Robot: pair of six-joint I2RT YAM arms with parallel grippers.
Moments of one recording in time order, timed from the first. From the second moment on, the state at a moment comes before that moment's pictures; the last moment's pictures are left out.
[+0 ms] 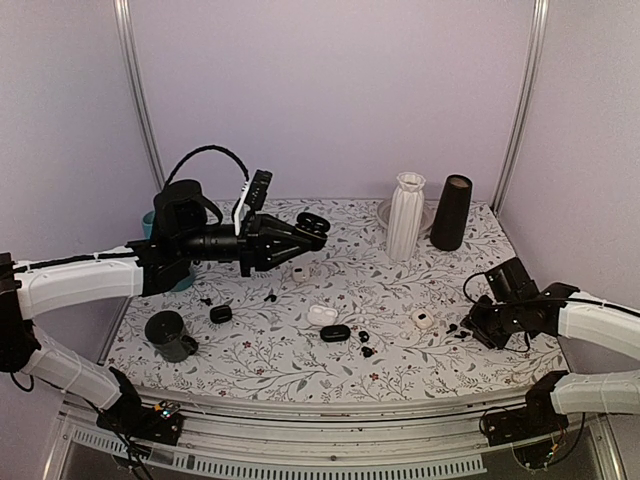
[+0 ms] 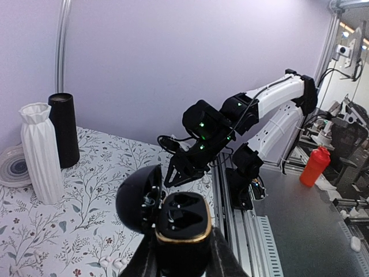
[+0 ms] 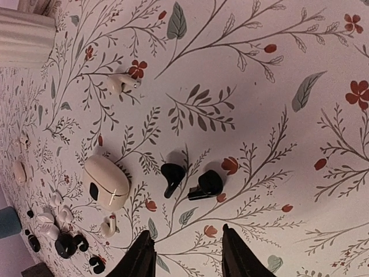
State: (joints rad) left arm -0.72 1.33 0.88 0.43 0.77 -0.19; right arm 0.49 1.00 0.51 -0.53 0.09 1.16
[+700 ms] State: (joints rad) left arm -0.72 1.32 0.88 0.42 0.77 -0.19; right arm 0.38 1.15 0.41 -0.32 0.03 1.07
